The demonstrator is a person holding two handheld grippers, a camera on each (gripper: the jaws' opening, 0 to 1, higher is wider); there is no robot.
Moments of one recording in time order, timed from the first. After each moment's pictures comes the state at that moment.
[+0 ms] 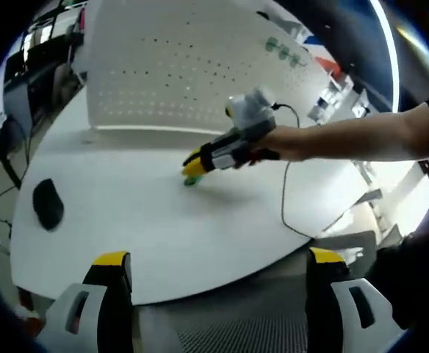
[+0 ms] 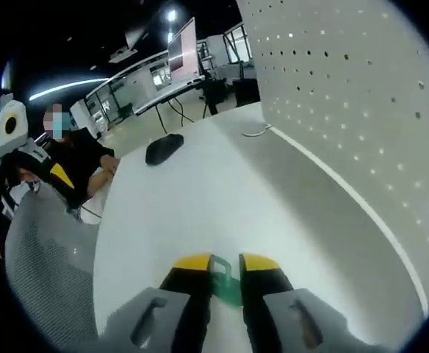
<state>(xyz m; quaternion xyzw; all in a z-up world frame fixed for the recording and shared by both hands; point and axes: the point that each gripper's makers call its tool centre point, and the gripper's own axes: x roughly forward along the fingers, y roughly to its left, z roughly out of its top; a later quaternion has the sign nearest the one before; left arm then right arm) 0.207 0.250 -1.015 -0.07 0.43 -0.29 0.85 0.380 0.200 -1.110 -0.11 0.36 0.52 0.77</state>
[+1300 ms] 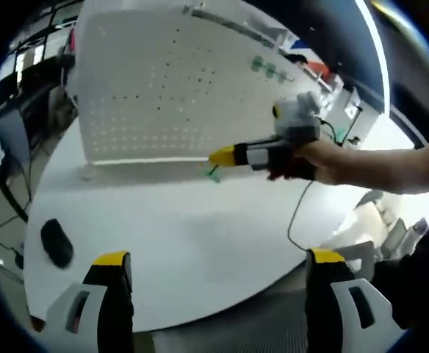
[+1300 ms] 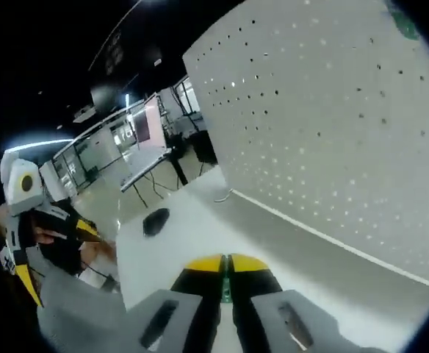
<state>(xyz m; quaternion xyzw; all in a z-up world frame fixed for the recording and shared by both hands) 0.242 0.244 -0.974 -0.05 0.38 -0.30 0.87 0.379 0.155 -0.987 0.02 0.27 0.40 0.88</state>
